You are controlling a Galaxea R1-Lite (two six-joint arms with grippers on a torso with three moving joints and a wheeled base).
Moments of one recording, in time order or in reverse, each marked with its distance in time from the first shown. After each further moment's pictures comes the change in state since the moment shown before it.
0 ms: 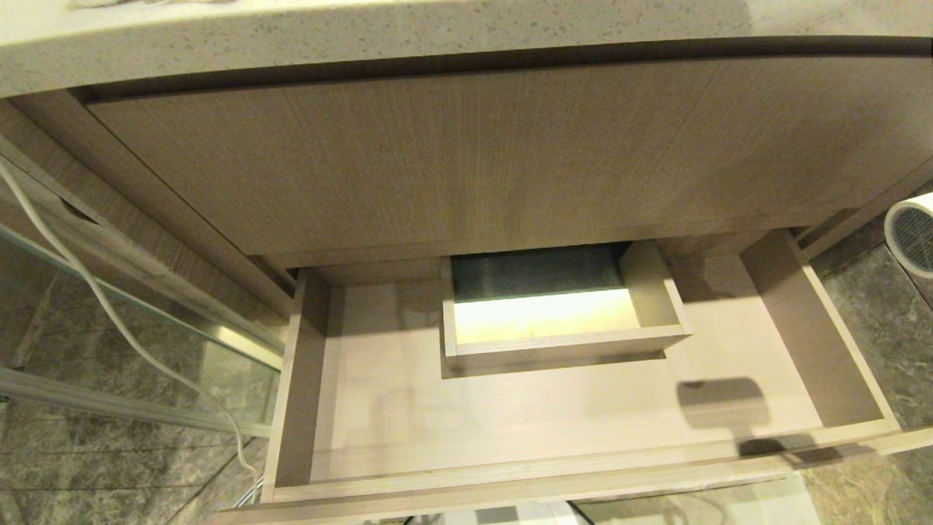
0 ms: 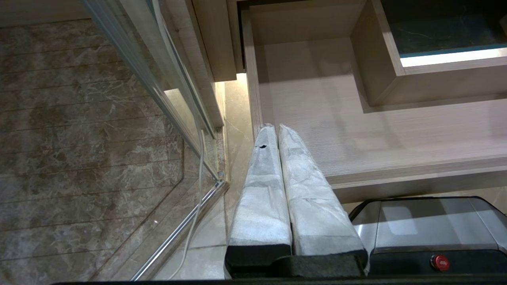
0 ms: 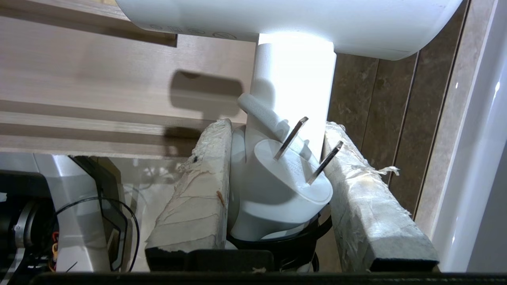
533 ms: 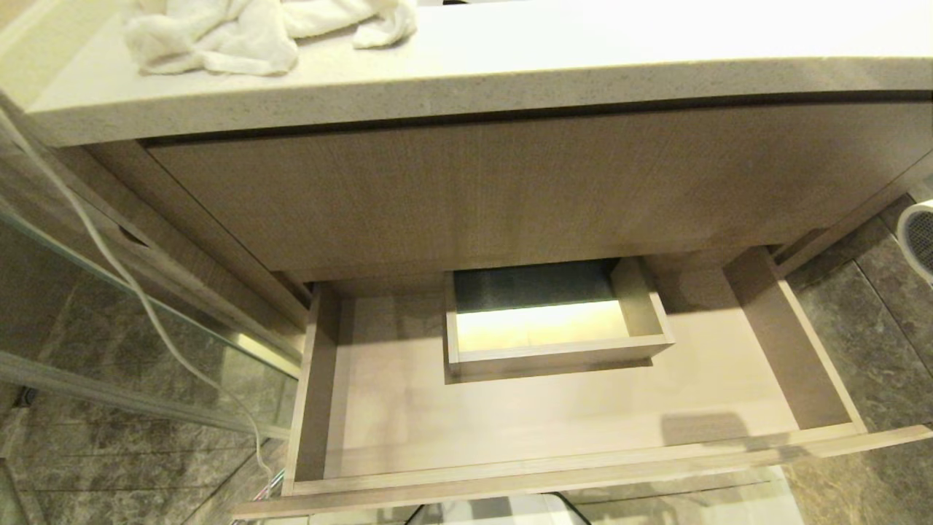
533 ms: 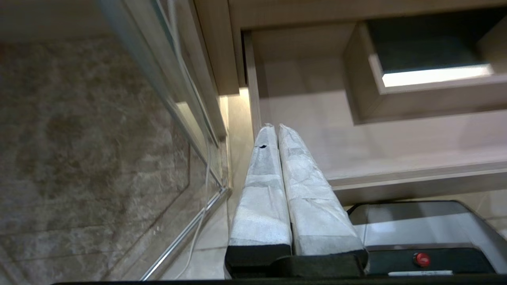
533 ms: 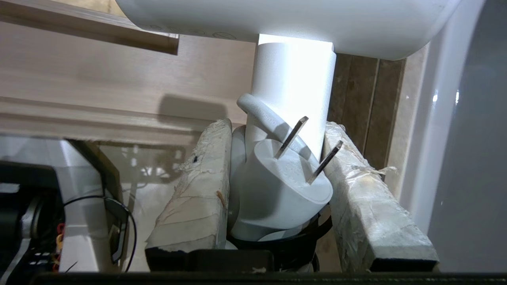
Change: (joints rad) left arm 0.000 0.000 0.000 0.000 0.000 0.000; right arm -0.001 -0.116 0.024 0.032 0.002 -0.002
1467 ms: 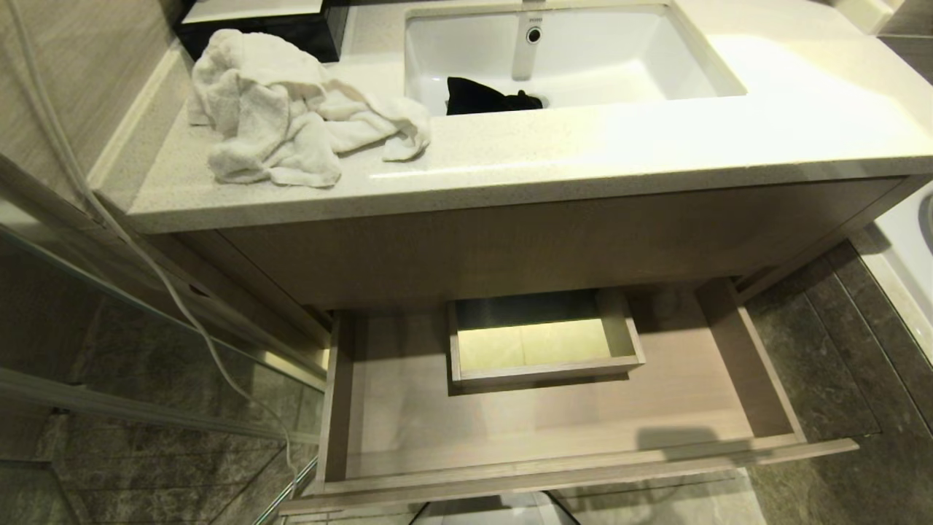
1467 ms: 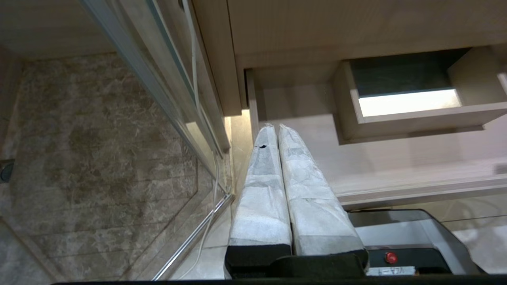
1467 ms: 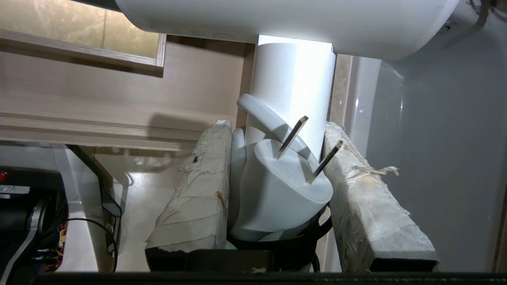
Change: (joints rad) left arm 0.000 0.000 0.000 -0.001 0.000 0.000; right arm -0.007 -0.044 -0.023 -0.011 -0.004 0.006
